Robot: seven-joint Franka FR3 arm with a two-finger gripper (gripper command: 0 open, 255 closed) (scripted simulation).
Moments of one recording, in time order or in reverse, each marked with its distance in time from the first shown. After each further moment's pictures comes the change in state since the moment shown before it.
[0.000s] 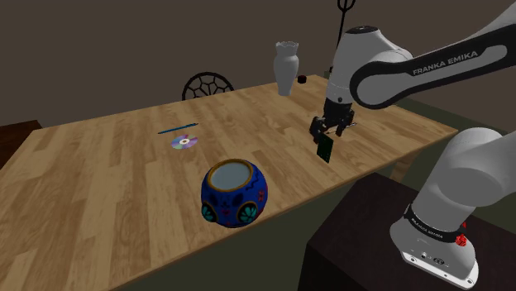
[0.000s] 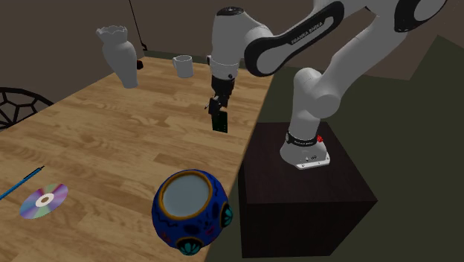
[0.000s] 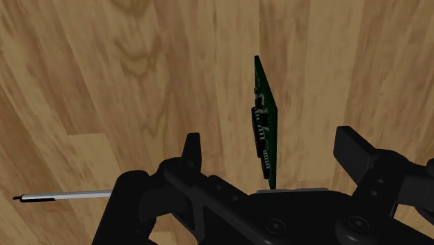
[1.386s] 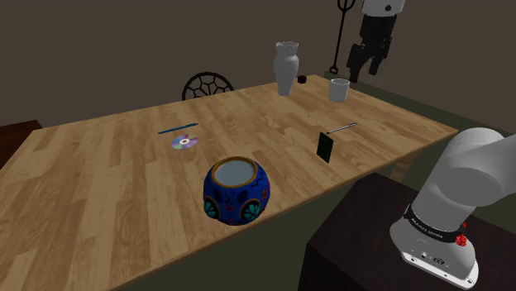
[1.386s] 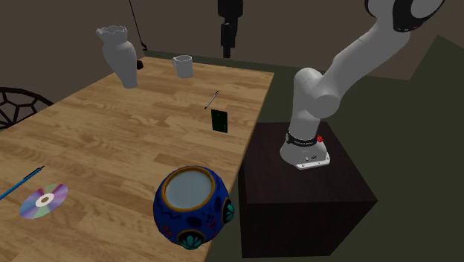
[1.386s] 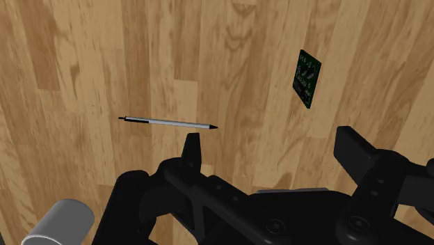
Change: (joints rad) arm -0.010 -0.060 -0.198 0.499 -0.094 -0.645 -0.351
